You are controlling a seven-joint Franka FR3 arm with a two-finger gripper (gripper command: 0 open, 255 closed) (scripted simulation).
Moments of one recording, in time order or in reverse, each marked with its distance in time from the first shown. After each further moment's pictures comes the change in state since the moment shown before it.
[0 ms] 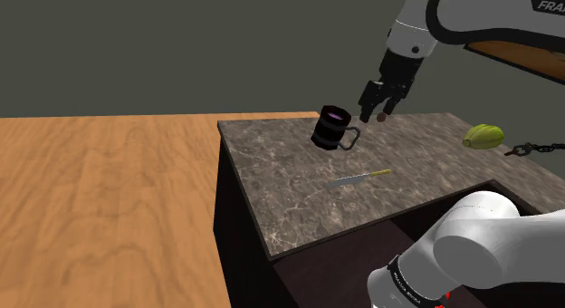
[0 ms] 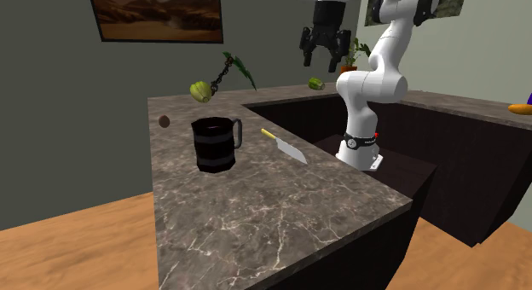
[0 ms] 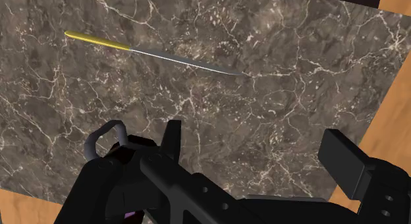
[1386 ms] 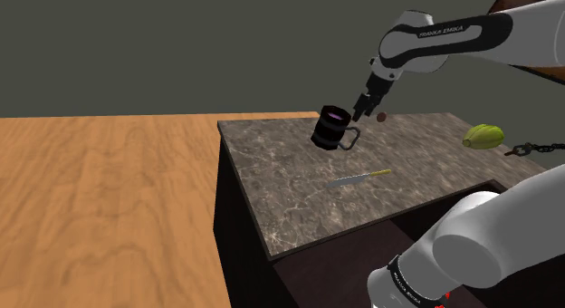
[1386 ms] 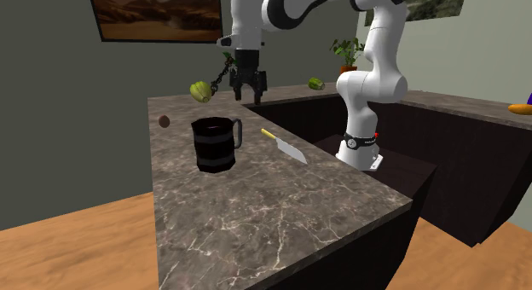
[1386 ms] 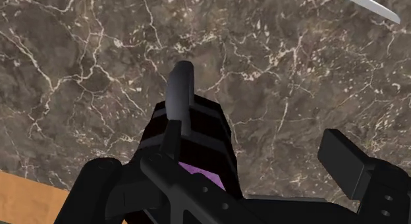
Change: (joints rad) arm -0.013 0.498 -0.445 0.123 -0.011 0.443 -0.585
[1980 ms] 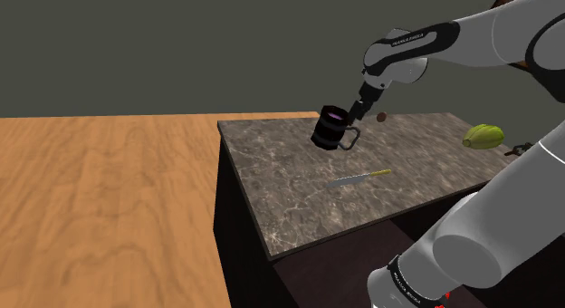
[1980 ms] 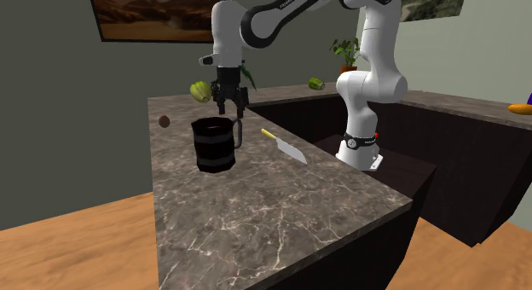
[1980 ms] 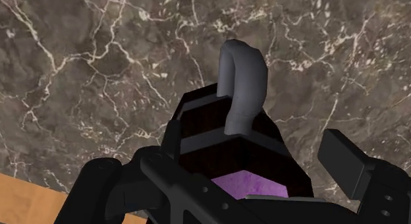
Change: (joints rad) arm 0.005 0.244 -0.092 0.107 0.152 0.111 -0.230
